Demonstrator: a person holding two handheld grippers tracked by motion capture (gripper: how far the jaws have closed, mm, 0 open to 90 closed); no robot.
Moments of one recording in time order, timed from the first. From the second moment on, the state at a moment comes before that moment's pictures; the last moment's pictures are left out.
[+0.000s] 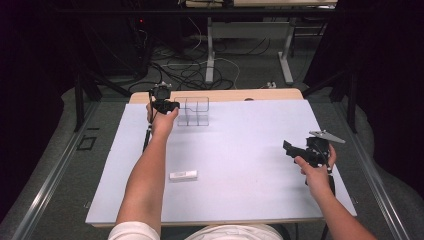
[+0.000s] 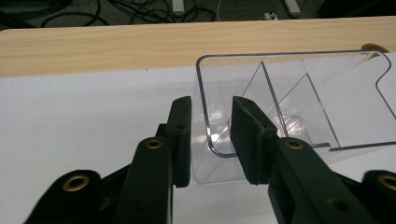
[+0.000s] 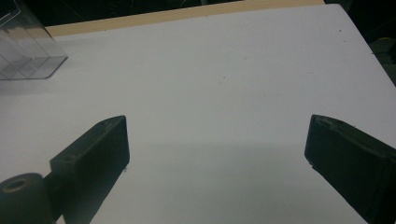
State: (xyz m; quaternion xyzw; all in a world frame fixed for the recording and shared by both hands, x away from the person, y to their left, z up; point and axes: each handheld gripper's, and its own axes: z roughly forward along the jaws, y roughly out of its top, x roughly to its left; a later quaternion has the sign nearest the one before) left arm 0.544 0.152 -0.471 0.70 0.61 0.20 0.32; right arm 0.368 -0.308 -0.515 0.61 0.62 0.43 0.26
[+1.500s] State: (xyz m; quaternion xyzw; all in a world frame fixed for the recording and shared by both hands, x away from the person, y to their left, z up) left arm 0.479 0.150 -0.451 0.67 0.64 0.17 0.32; right arm 0.369 -0.306 -0.517 0.61 0.63 0.42 0.26
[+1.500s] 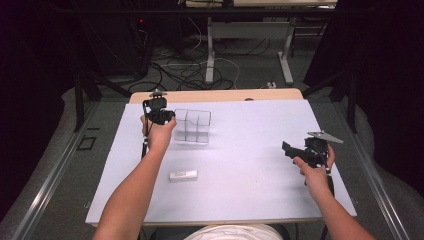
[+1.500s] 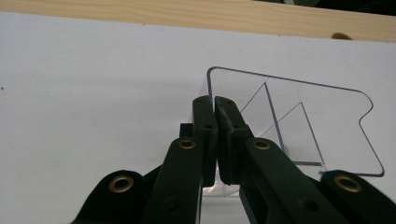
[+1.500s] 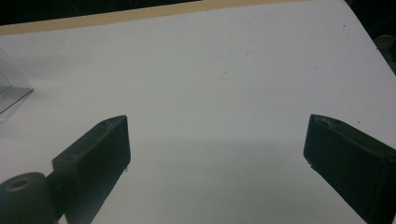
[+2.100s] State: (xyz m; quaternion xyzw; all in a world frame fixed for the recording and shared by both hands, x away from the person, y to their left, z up) left arm 0.430 0.156 -0.466 0.67 0.64 0.13 0.34; right arm 0.369 -0.304 -0.518 0.61 0.62 0.42 0.26
